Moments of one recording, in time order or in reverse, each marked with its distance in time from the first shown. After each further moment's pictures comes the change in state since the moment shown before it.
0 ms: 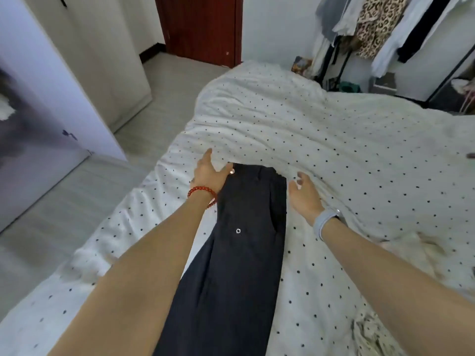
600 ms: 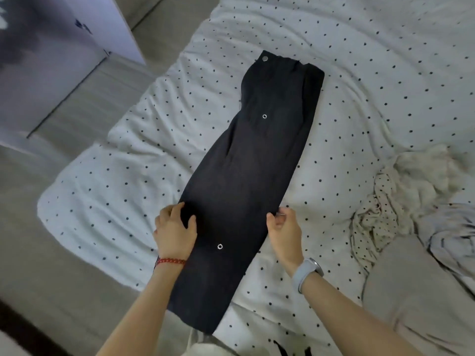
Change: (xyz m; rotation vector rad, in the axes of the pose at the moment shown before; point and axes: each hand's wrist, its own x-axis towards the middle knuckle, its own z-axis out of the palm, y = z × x) left_hand -0.315 -0.189 -0.029 0.370 0.127 -0.360; right_hand -0.259 0.143 0.075 0.013 -0.100 0.135
